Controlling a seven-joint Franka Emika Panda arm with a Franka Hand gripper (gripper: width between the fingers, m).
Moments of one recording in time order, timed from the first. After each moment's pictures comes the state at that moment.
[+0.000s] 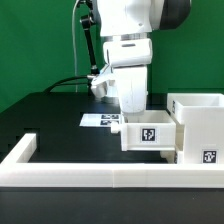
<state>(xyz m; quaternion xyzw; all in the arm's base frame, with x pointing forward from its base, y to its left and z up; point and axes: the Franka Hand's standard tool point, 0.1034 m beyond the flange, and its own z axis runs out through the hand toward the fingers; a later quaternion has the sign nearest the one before) 0.545 -0.016 0.054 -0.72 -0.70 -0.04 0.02</state>
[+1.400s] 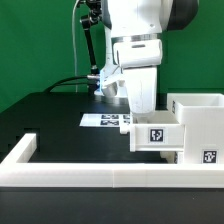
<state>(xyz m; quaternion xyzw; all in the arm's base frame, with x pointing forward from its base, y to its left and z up) 0.543 0.002 0.053 -0.73 -0.68 -0.04 0.02</state>
